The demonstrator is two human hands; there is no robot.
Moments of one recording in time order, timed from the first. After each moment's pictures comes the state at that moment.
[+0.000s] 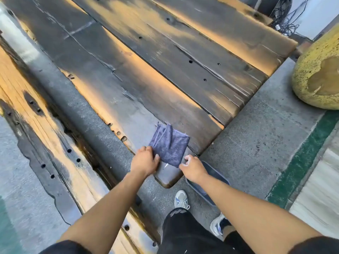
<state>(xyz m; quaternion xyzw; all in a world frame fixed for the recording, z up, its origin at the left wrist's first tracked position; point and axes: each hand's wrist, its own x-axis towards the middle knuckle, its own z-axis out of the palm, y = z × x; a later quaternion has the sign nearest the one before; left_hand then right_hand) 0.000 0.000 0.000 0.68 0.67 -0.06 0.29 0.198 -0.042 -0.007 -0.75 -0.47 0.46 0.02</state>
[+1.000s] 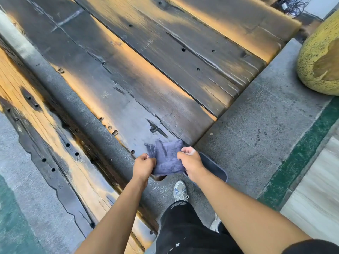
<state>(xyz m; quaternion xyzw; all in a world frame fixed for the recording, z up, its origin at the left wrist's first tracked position) 0.044 -0.045 0.002 0.26 0.75 0.22 0.57 0.216 -0.048 -0.012 -0.71 -0.13 0.61 0.32</state>
